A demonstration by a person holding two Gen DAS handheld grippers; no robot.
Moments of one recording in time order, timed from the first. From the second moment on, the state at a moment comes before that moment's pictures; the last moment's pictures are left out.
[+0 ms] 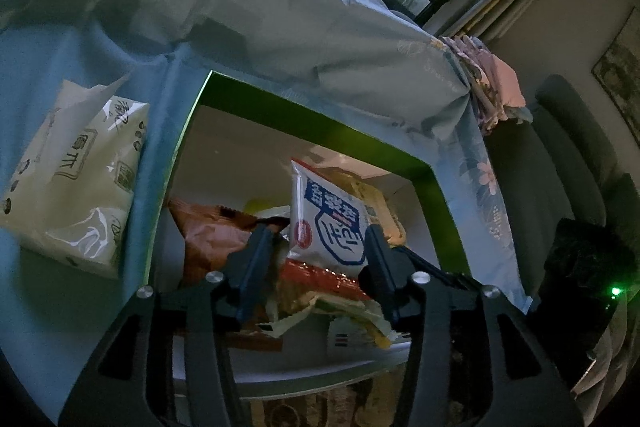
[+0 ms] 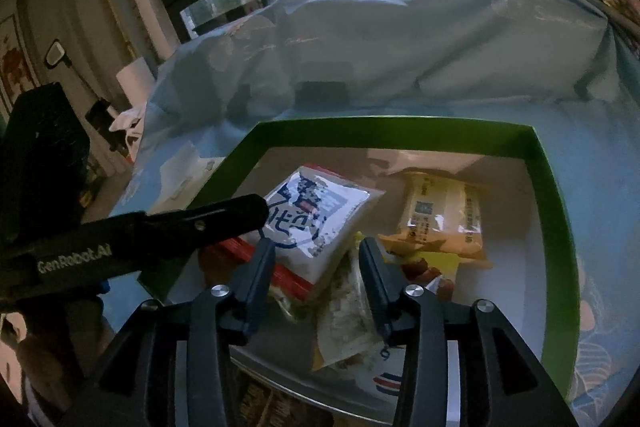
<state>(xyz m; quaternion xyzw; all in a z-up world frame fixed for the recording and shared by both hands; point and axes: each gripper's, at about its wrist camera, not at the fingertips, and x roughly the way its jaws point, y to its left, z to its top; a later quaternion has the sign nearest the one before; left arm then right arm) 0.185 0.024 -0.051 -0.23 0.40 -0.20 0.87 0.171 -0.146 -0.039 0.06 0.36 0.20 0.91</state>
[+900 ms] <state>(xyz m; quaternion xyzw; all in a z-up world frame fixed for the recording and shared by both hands) 0.147 0.046 -0.021 -0.23 0.38 -0.16 0.88 0.112 -0.209 -0.017 0.13 0.33 0.19 0.91</state>
